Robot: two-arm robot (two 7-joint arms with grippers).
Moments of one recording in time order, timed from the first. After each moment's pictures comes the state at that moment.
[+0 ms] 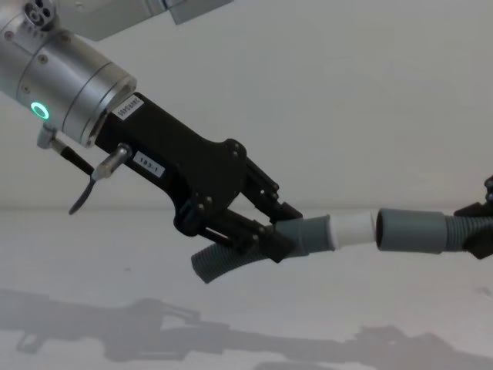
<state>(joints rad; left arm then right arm) -1.02 0.58 1.02 -1.37 -0.32 0.01 -1.19 0.42 0.99 -0.54 -1.97 0.06 0.24 0.84</state>
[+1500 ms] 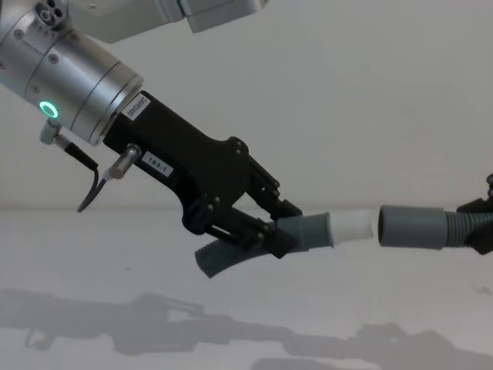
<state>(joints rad) -1.00 0.58 1.01 -1.41 -0.25 0.05 -1.12 0.44 0.99 -0.55 -1.98 0.06 0.26 0.84</state>
